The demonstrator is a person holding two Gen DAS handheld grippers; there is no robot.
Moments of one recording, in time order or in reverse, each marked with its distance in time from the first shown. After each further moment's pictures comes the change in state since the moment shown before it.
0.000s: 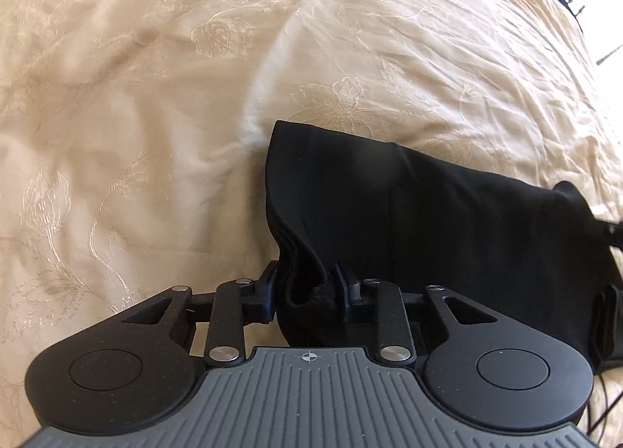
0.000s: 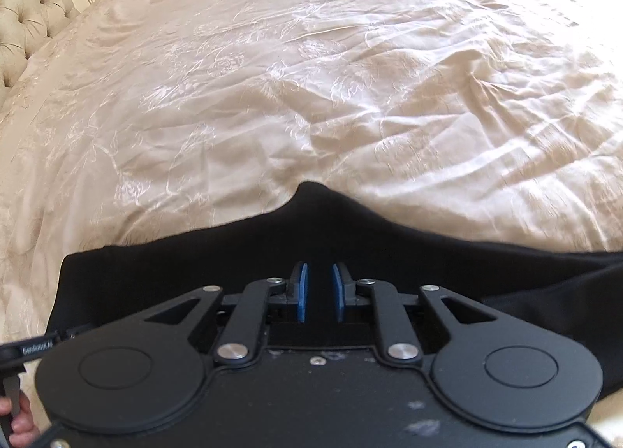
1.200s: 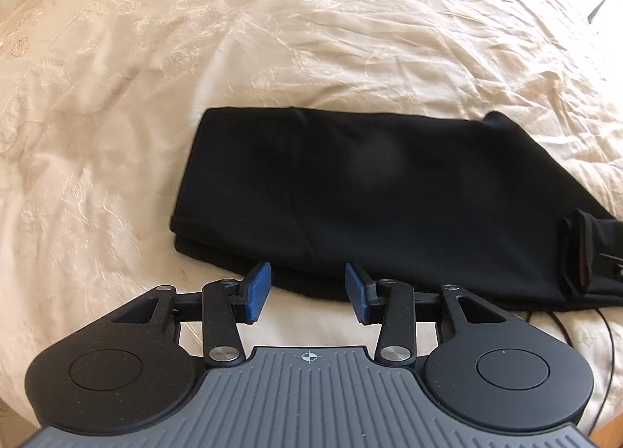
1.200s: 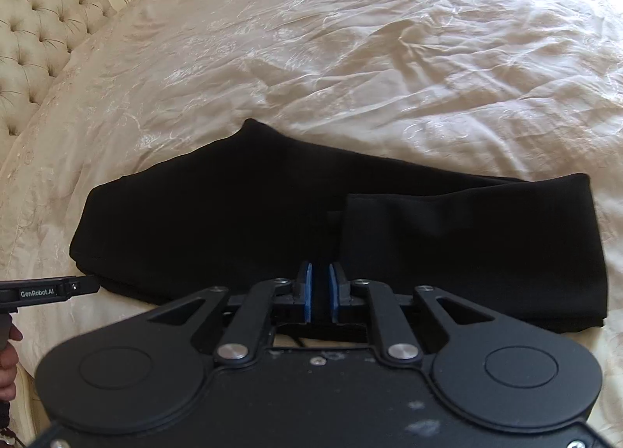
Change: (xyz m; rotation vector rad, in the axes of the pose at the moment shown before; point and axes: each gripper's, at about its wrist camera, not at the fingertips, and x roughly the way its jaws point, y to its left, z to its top) left arm -0.066 -0.072 -0.029 0.114 0.006 0.127; right arm -0.089 -0.081 -0.081 -0.005 0.022 0.151
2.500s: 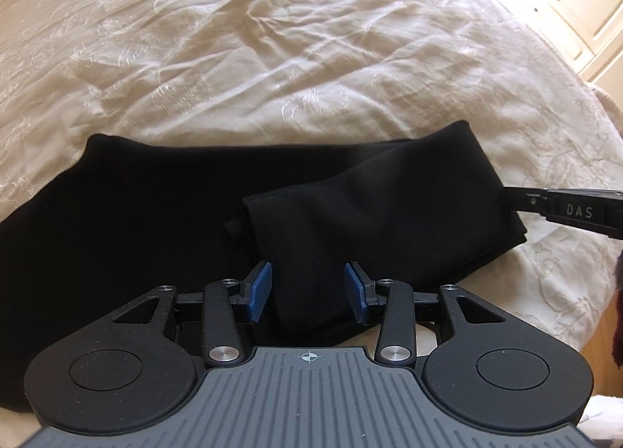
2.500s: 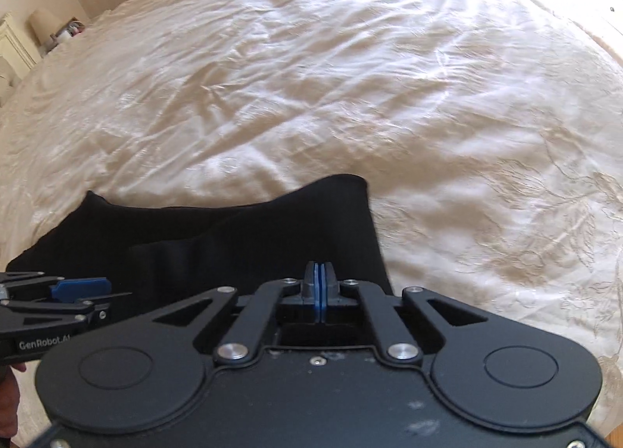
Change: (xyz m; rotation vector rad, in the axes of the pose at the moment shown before) left arm 0.034 -0.281 -0.012 0.479 0.074 -0.296; right arm -0.055 -0.184 -0.007 0.207 -0.051 -0.247
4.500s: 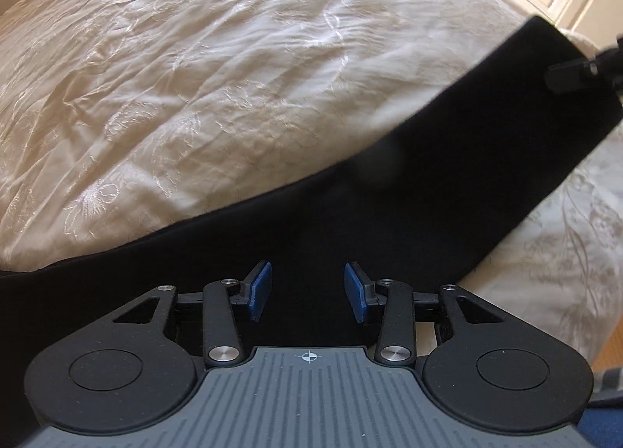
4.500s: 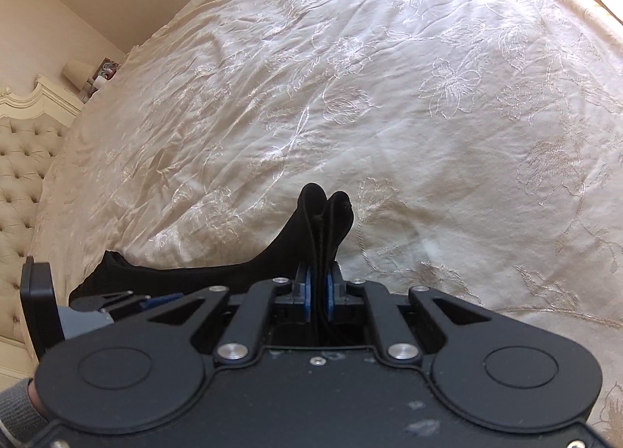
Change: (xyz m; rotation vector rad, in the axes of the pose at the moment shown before) left arm 0.072 -0.178 0.045 0.204 0.004 0.047; right arm -0.048 -0.243 0.095 0.092 0.024 0.297
